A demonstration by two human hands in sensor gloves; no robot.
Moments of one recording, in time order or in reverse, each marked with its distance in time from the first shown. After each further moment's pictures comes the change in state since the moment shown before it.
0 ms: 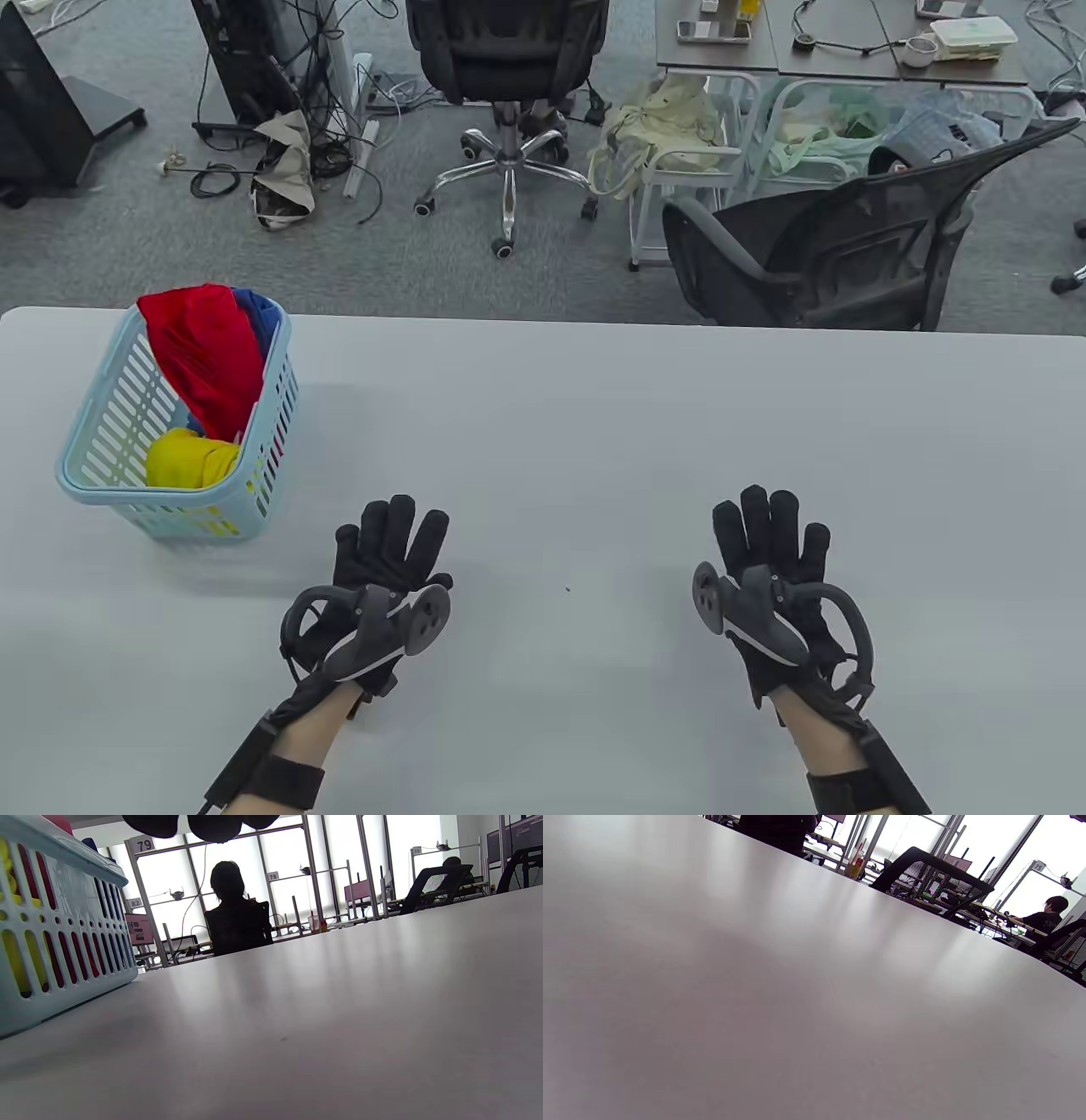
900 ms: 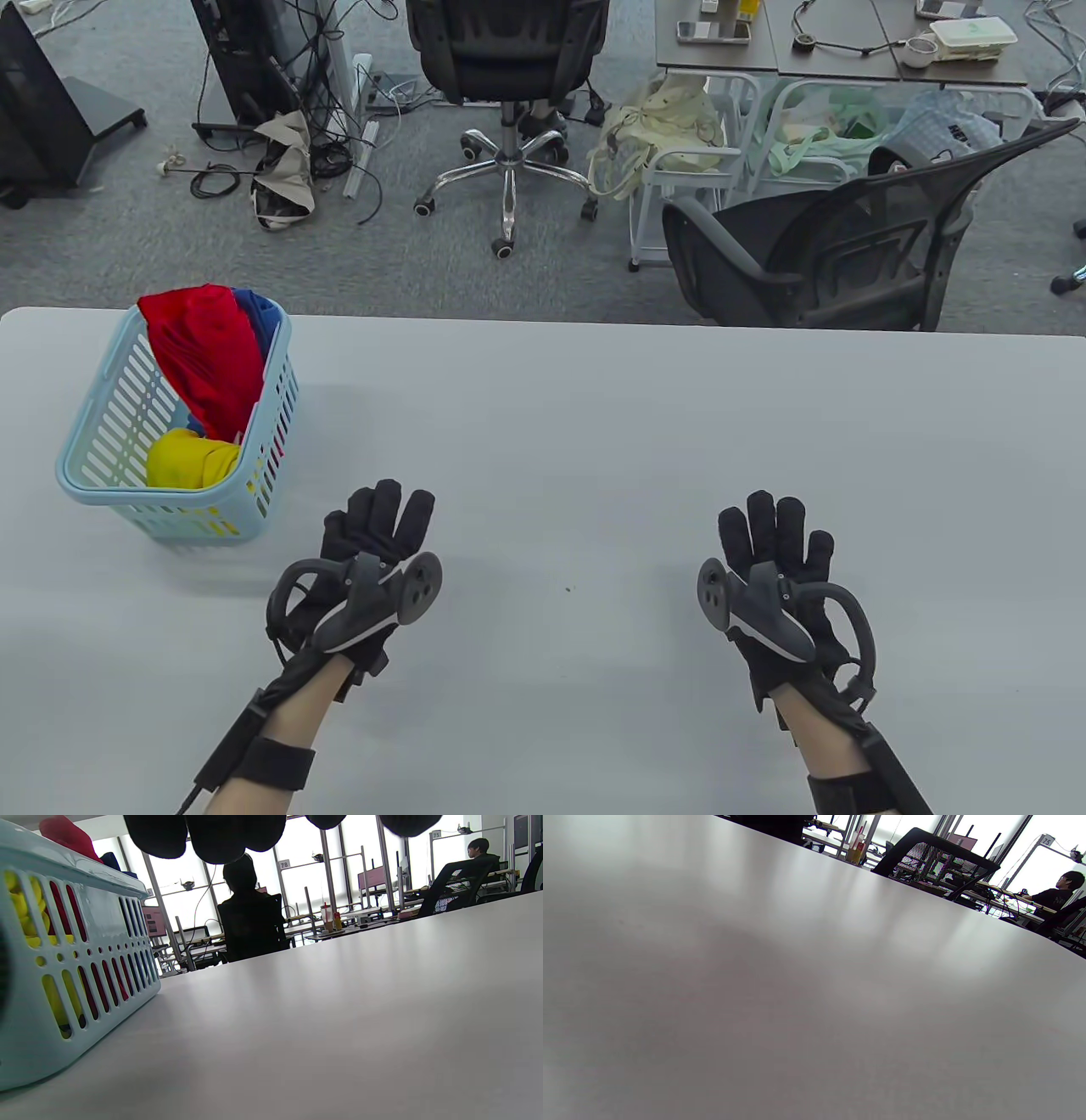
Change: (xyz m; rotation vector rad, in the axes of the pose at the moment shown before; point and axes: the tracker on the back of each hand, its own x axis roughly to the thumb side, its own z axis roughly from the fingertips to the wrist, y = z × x) left_hand -0.024 0.038 -0.021 -0.051 0.050 -0.008; right_hand -0.005 0.002 -0.001 0.057 -0.005 -0.053
